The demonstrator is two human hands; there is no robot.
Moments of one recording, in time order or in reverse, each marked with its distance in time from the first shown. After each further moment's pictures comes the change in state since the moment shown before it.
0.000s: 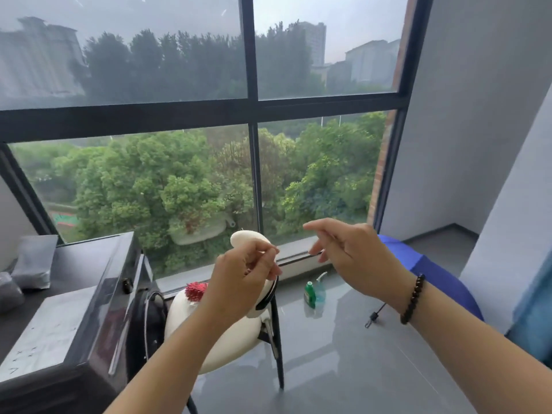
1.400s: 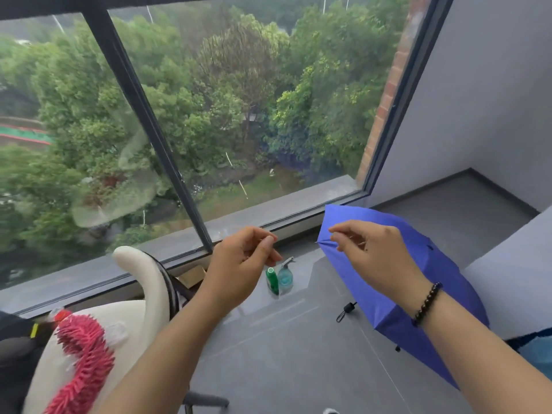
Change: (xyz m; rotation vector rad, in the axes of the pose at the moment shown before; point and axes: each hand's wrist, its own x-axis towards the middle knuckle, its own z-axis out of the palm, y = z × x) left_hand 0.458 -0.214 0.332 -0.024 -0.129 -0.279; right_hand 0.265 0.554 -0.005 -0.031 -0.035 0.349
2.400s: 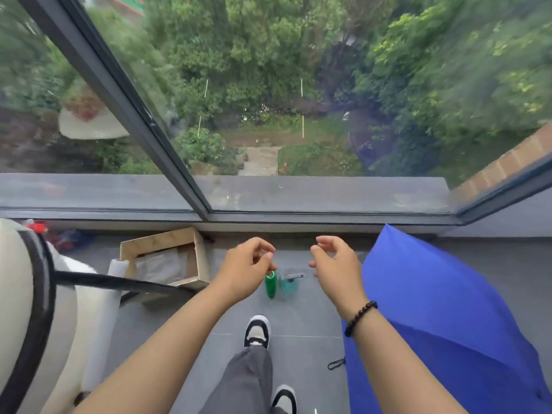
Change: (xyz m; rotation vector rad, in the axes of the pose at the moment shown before) left_hand 0.293 -0.272 0.115 0.142 0.134 -0.574; right_hand 0.267 0.245 0.272 0.371 -0.410 0.584
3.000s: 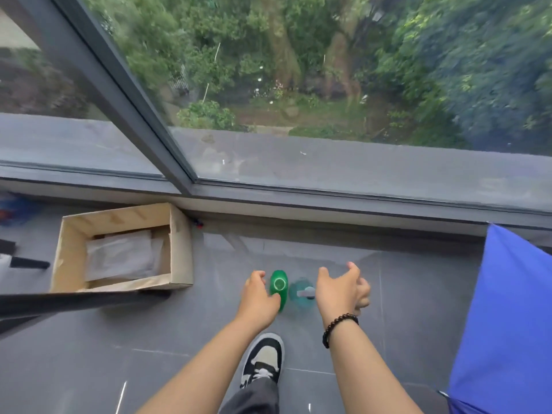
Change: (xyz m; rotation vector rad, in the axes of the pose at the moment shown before) left_hand 0.183 -0.281 0.169 -0.033 -0.029 -0.493; right_hand 0.195 0.238 0.183 -0.197 0.262 0.478
